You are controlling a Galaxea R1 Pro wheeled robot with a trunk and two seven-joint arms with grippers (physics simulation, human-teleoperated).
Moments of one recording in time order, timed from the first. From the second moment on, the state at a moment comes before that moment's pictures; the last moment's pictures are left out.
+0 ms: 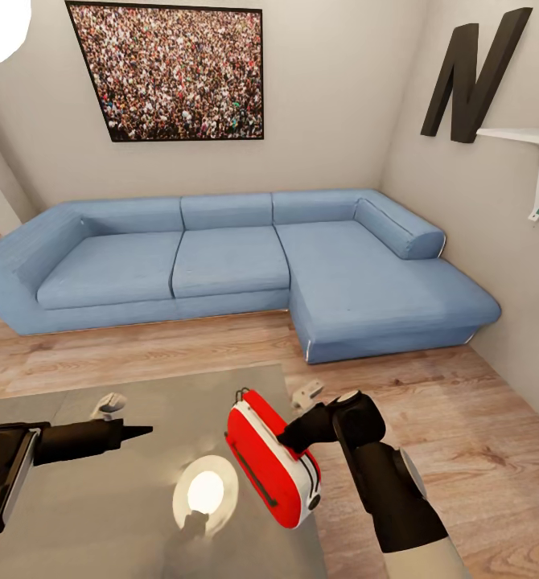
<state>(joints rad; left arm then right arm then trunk) -0.43 0.30 0.29 -1.31 -0.09 1.04 -1.25 -0.50 0.17 0.17 -1.45 0.78 1.04 0.96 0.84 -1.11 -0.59</state>
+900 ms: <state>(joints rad) -0.42 0.29 0.29 -1.30 -0.10 1.04 -1.24 -0.50 0.17 0.18 -1.44 0.78 1.00 0.93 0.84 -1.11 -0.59</state>
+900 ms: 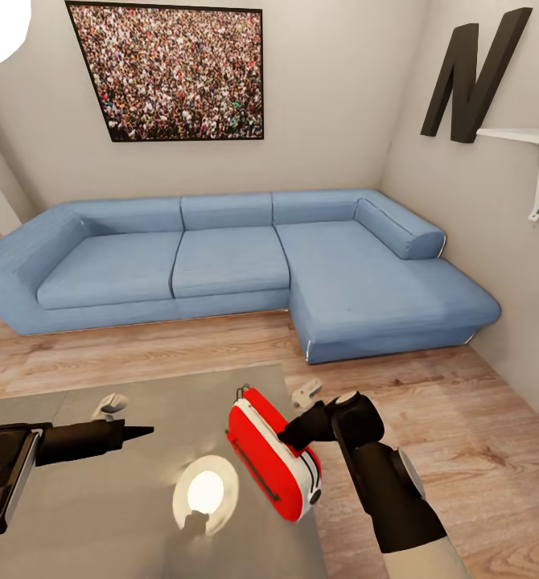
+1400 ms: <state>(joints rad) -0.42 0.29 0.29 -1.30 -0.10 1.04 -1.24 -0.50 0.17 0.19 -1.38 0.70 0.85 0.77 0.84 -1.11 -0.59</state>
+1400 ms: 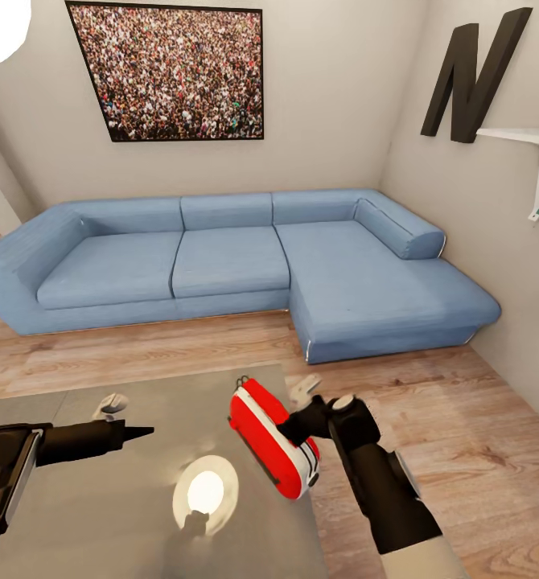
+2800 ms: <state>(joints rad) -0.42 0.29 0.29 -1.28 -0.10 1.03 -1.24 -0.50 0.17 0.27 -1.17 0.53 0.70 0.56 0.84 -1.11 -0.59</state>
